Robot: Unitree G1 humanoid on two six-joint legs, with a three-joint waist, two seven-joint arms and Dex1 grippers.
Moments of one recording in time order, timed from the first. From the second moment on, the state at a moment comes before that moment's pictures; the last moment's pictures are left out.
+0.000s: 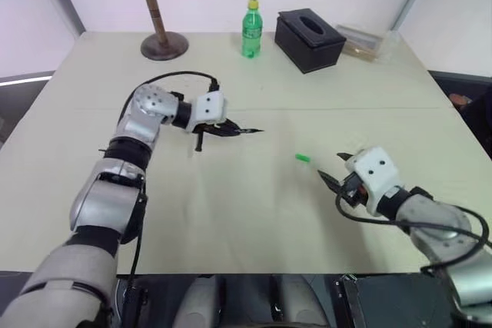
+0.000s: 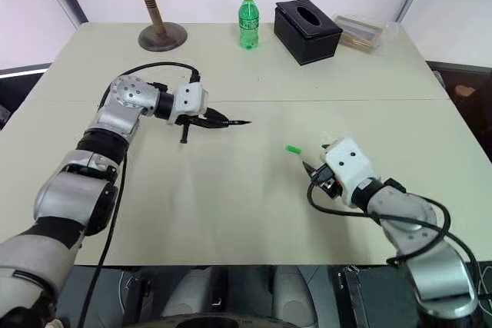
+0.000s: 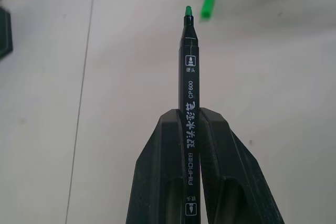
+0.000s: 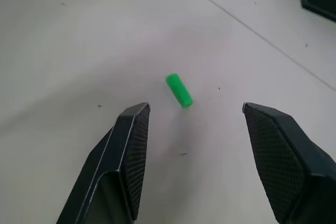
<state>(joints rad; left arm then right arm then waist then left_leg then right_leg) -1.02 0.43 -0.20 0.82 0.07 -0.34 -1.38 -0.02 -0.68 -0.11 -0.64 0.22 0.73 0.56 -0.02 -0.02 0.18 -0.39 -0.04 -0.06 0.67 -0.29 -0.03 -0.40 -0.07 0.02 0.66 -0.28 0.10</state>
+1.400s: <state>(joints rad) -0.78 0.65 -0.21 0.22 -0.03 0.03 -1.28 -0.41 -0.59 0.09 0.23 0.17 0.24 0.91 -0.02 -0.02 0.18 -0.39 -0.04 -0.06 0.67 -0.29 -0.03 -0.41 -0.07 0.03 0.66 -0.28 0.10</state>
